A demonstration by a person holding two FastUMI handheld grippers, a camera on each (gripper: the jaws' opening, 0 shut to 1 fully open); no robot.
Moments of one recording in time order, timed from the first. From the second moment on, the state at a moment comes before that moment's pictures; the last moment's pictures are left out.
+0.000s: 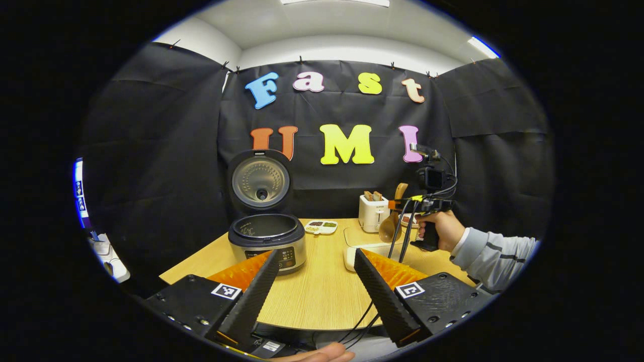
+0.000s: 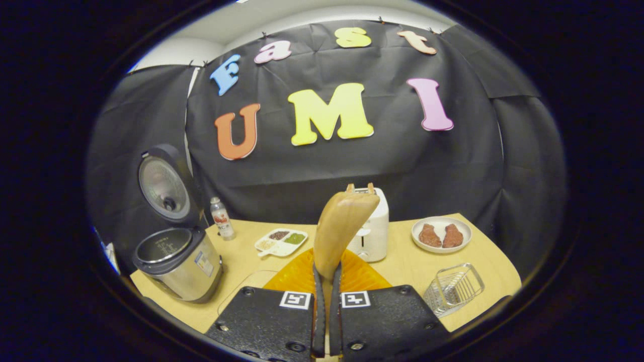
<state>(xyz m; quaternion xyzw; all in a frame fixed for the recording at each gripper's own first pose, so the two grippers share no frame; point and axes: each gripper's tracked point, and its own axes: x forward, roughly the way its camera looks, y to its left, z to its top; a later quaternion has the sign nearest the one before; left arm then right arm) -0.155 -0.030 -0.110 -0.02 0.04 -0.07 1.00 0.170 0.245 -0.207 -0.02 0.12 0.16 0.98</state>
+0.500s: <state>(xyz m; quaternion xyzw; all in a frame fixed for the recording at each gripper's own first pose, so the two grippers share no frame) -0.150 -0.018 -0.124 -0.02 0.06 -0.07 1.00 0.188 0.270 -0.268 -0.16 0.10 0.14 0.97</state>
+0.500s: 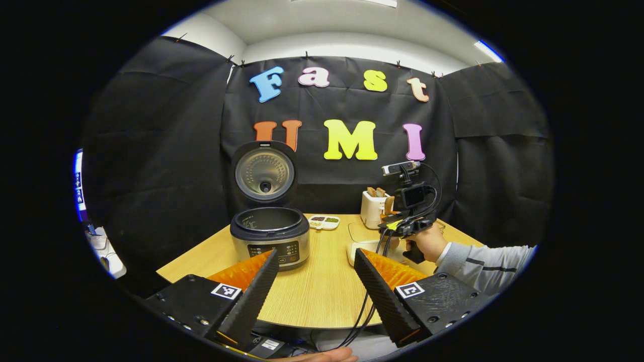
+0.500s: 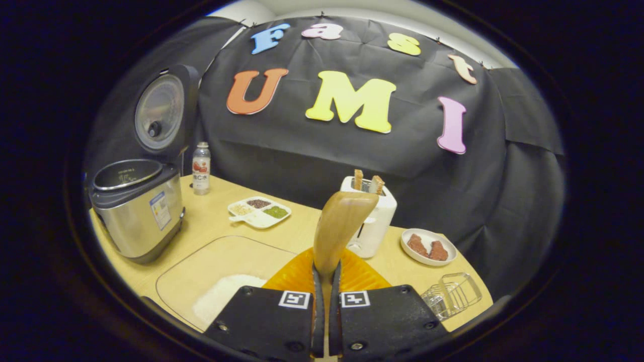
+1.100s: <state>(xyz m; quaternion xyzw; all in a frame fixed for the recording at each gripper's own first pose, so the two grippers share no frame) -0.149 -0.014 -0.132 -0.04 0.08 -0.08 0.99 0.159 0.319 -0.292 0.18 0.25 0.23 0.92</state>
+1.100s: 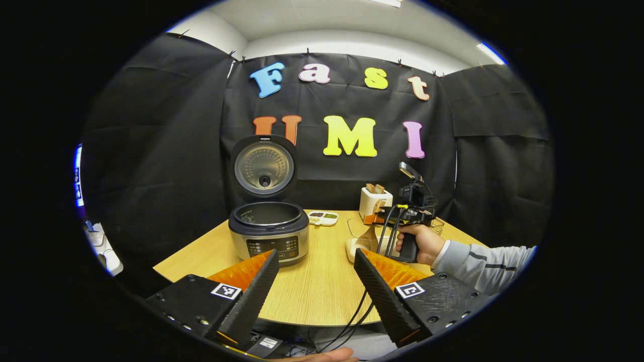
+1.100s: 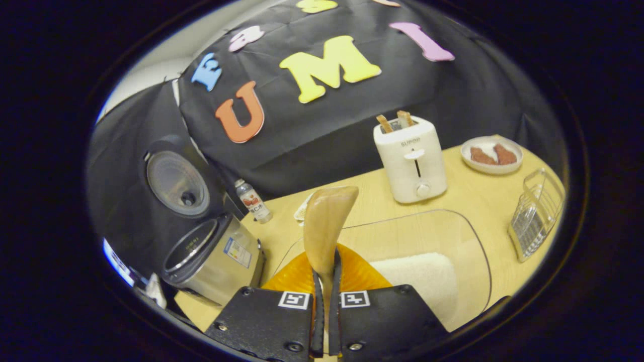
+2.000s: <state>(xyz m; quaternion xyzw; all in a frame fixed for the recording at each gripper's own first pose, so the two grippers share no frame) -0.156 -0.002 -0.113 -0.03 0.04 -0.06 1.00 0.163 0.250 -0.239 0.35 0.25 0.21 0.88</state>
